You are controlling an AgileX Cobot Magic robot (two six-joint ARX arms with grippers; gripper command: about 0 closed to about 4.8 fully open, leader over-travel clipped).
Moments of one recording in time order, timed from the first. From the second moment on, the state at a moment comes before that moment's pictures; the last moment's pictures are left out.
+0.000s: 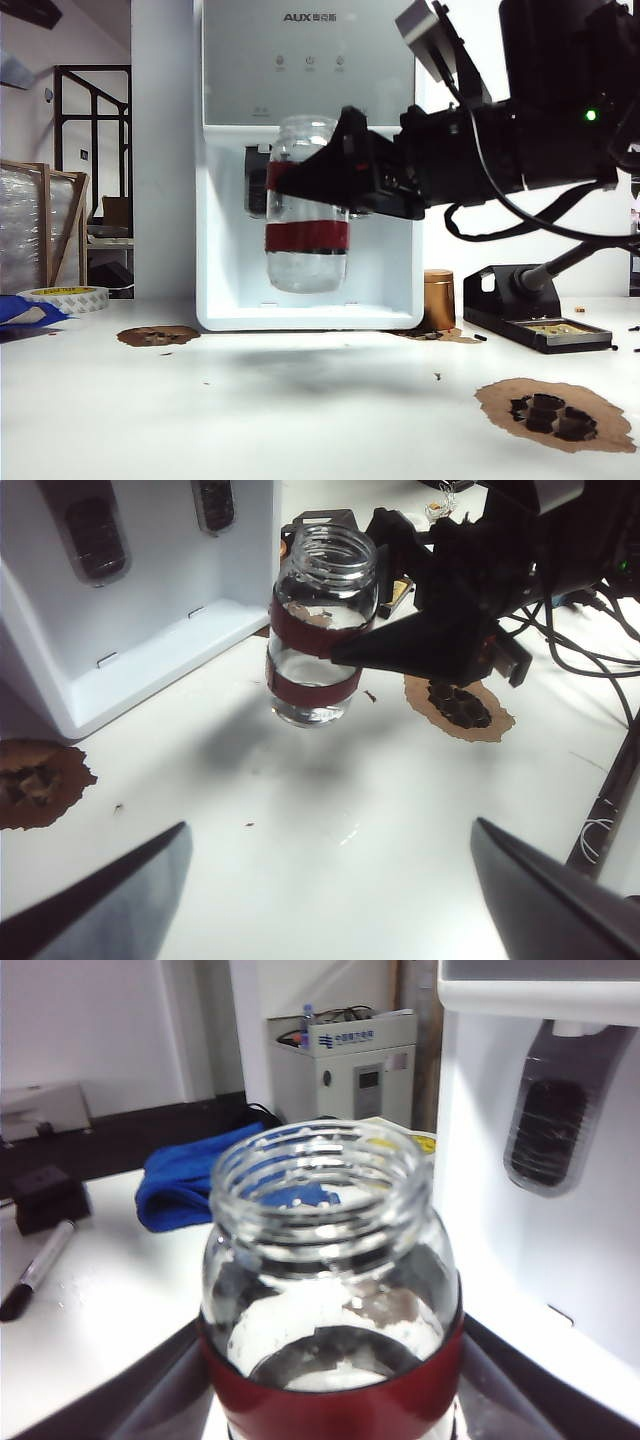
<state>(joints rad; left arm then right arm) -0.29 0.61 0.64 -0.58 0.54 0.20 0.56 1.64 0.53 1.00 -0.47 -0.05</state>
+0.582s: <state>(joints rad) -0.32 0.61 0.64 -0.58 0.54 0.20 0.61 1.64 0.47 0.96 -0.46 -0.10</state>
